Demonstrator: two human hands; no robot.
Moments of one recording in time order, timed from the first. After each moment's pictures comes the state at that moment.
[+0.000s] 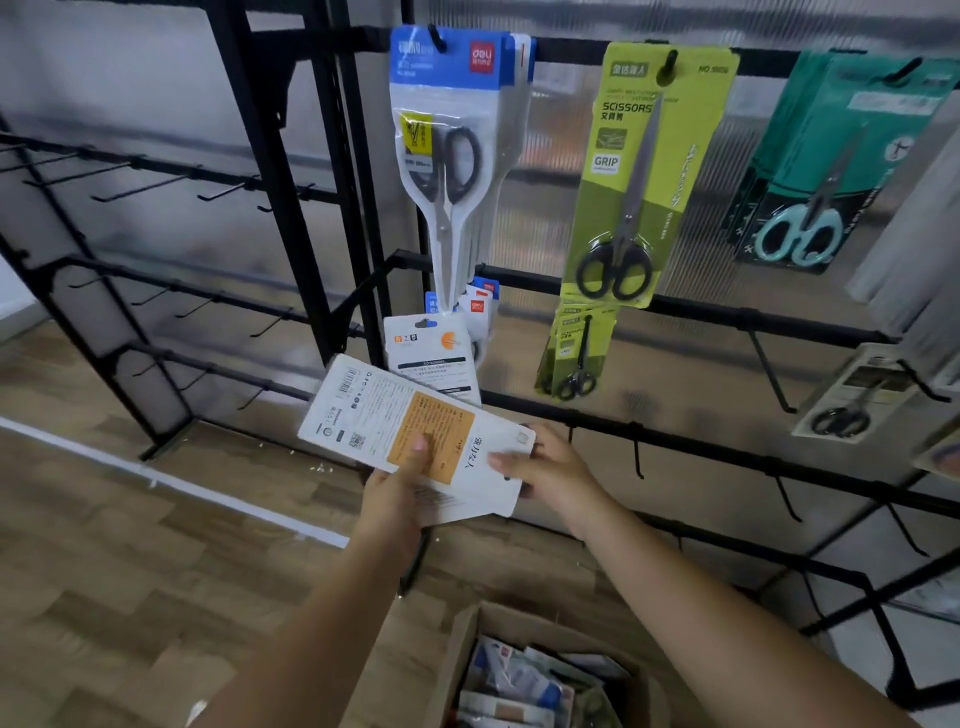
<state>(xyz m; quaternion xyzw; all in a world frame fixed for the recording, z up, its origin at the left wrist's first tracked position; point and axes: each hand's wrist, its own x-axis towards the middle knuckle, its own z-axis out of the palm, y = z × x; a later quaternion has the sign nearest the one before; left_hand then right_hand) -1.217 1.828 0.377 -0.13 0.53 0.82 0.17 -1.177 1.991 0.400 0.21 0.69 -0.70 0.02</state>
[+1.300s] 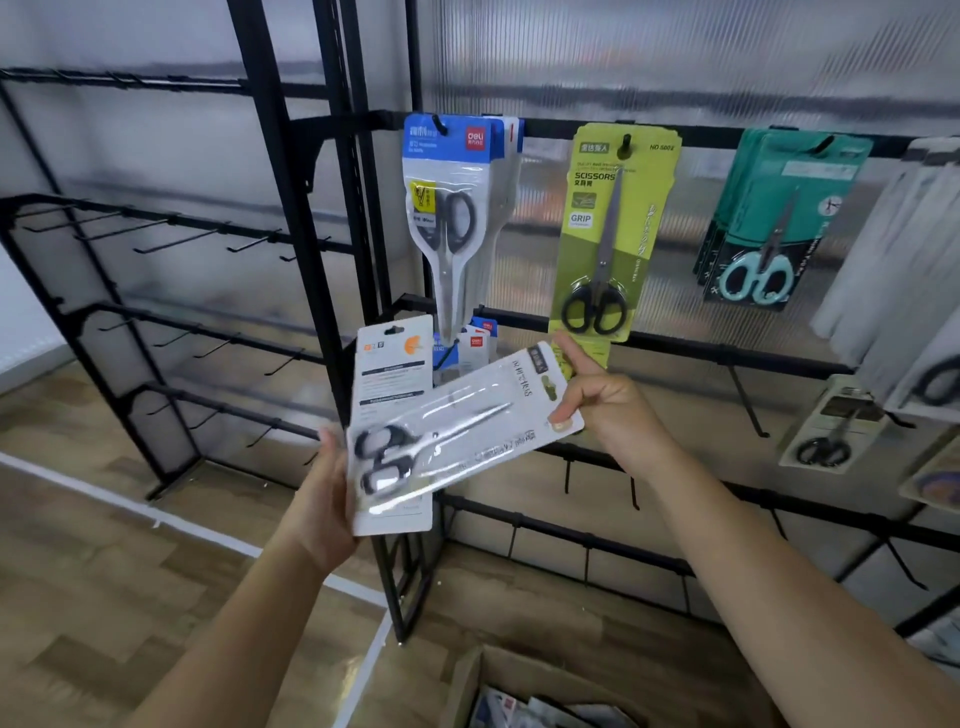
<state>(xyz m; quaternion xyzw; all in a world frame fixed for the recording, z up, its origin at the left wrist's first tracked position) -1.233 1.769 0.409 -0.01 0.45 0.85 0.28 -1.162 2.030 0.498 -0.04 0.71 -0.69 -0.12</state>
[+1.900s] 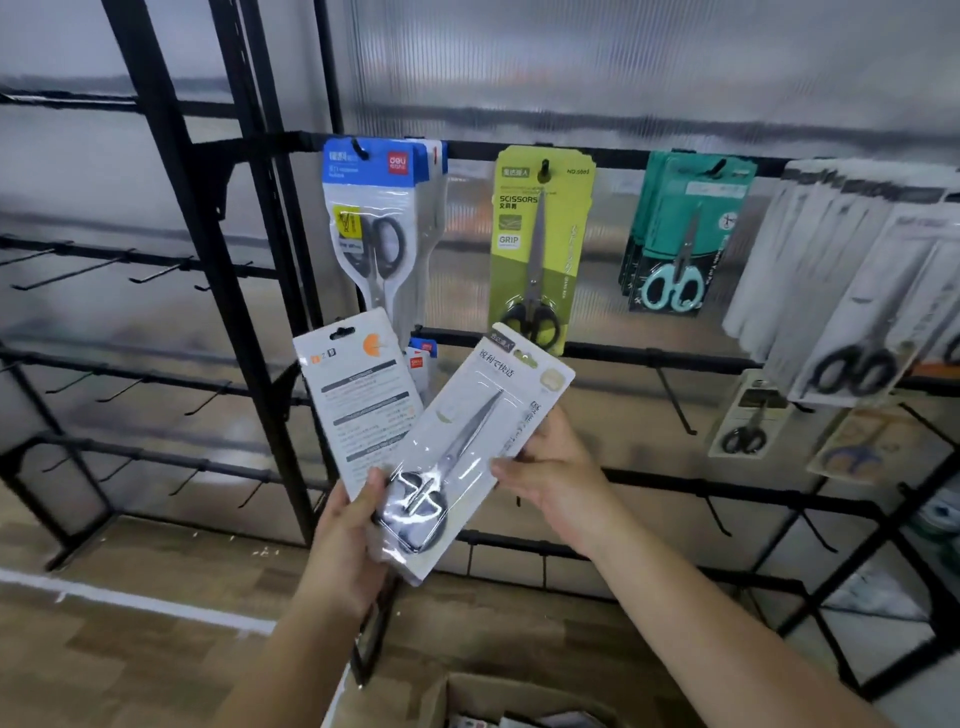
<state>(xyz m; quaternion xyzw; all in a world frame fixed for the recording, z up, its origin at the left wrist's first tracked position) -1.204 1.833 0.419 0.03 0.46 0.86 0.20 -1.130 2.009 0.480 0.07 0.60 -0.79 -0.11</state>
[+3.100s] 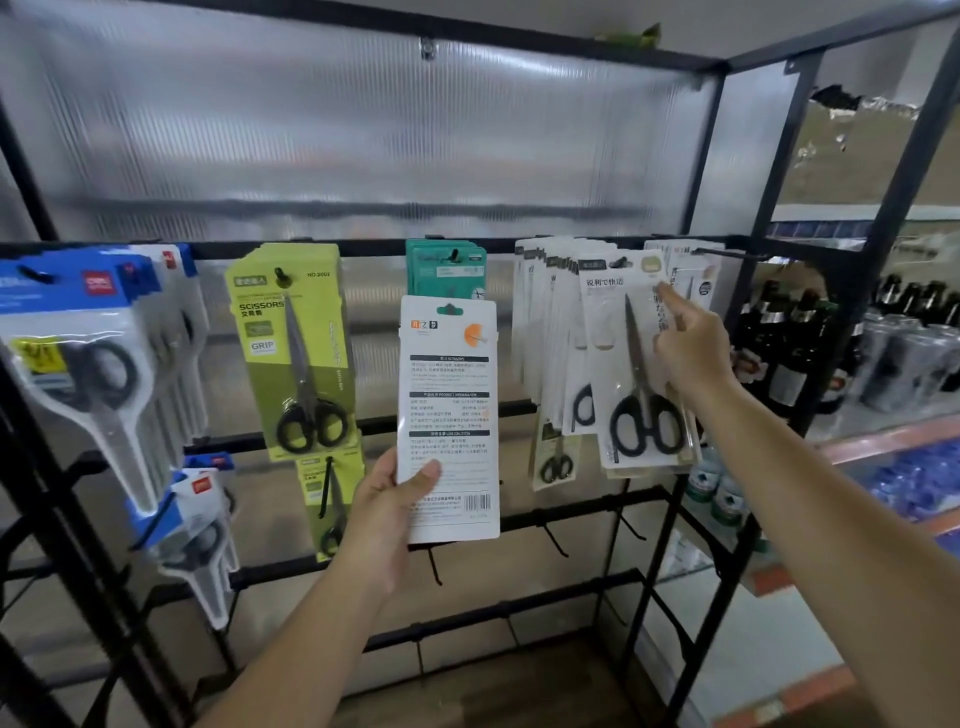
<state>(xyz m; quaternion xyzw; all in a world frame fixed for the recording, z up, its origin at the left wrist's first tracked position) -1.170 2.020 0.500 0.25 0.49 0.76 0.34 -1.002 2.247 0.613 0.38 0.70 -0.35 -0.49</state>
